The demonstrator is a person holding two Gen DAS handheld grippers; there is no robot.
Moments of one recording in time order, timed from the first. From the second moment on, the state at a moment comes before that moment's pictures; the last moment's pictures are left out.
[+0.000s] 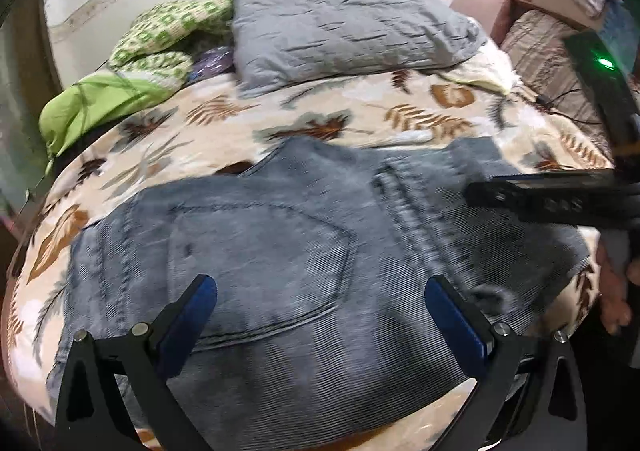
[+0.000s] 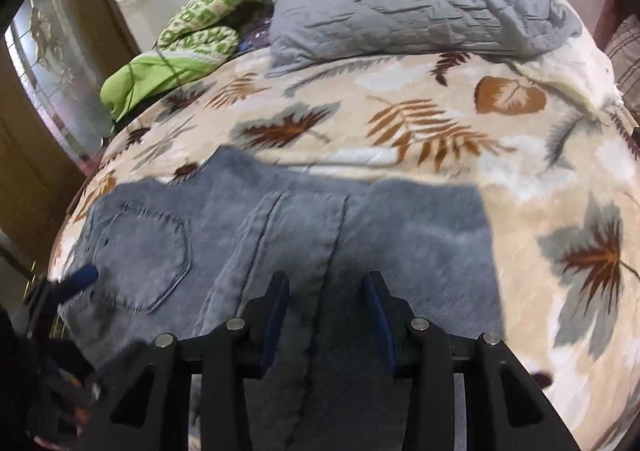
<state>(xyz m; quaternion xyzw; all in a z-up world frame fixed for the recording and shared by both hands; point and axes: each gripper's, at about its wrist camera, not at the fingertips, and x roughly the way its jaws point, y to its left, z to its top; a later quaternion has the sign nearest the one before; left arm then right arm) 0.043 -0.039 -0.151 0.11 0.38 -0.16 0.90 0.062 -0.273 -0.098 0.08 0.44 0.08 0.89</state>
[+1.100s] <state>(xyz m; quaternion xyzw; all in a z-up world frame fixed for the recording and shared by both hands) 0.061 0.025 -0.146 0.04 0.38 -0.06 0.92 0.048 -0.227 -0.069 0.04 0.34 0.13 0.93</state>
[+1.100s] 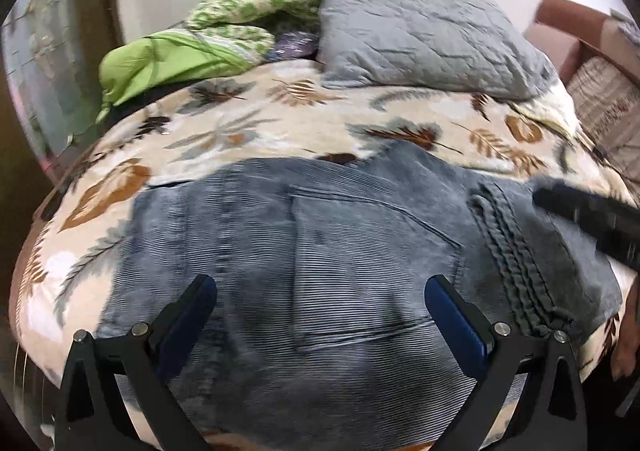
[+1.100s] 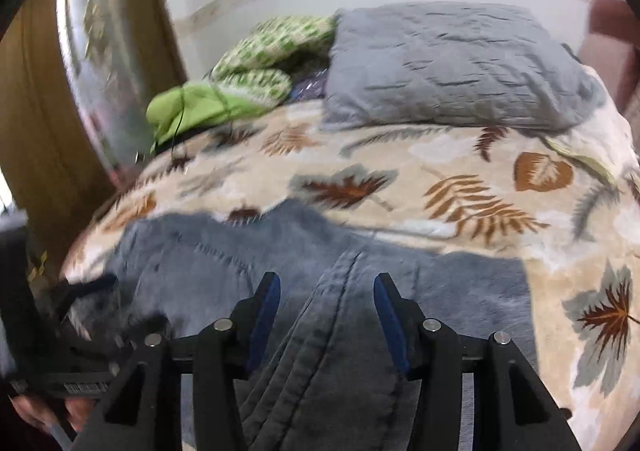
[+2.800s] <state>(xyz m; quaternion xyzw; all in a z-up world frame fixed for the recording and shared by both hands) 0.059 0.187 -0.187 -0.40 0.49 -0.01 0.77 0.041 -0.185 -0.077 0.05 0.37 0.22 0.90</state>
